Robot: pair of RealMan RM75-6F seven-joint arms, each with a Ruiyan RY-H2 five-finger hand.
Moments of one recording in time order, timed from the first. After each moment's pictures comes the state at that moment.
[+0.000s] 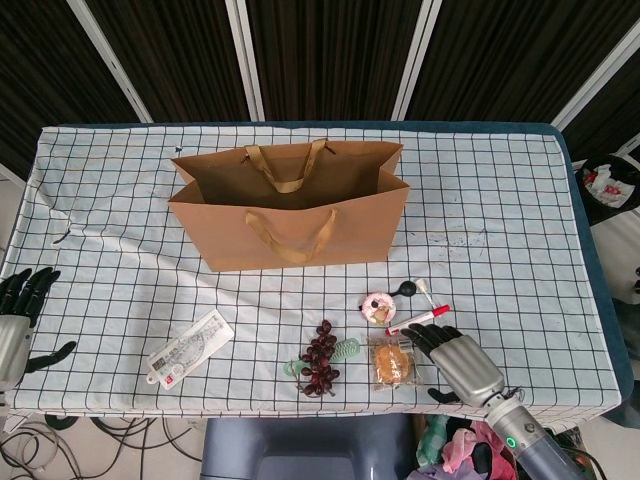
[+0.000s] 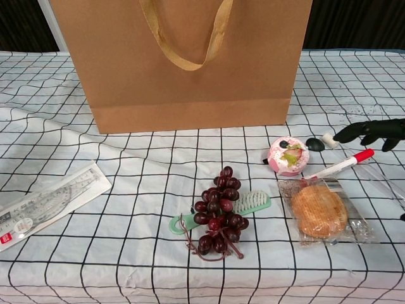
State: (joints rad) left arm -0.15 -1.11 0.03 -1.66 1.49 1.59 0.06; right arm 0.34 -1.08 0.02 -2.04 -1.47 0.99 -0.40
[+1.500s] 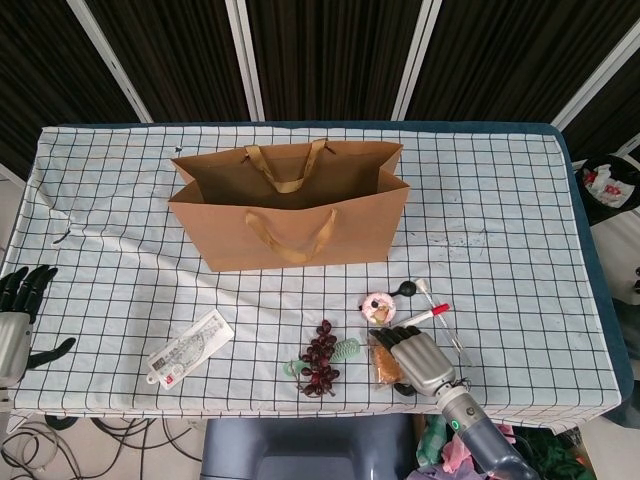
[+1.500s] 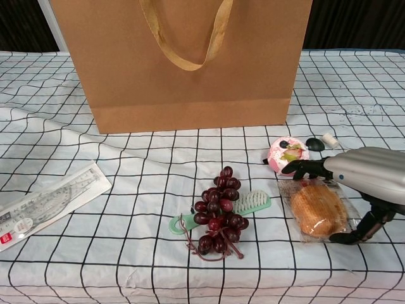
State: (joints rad) left arm -0.12 -1.13 -0.04 -1.66 1.48 1.54 0.09; right arm 0.46 -1.40 0.00 -1.85 -1.23 1.00 -0.60
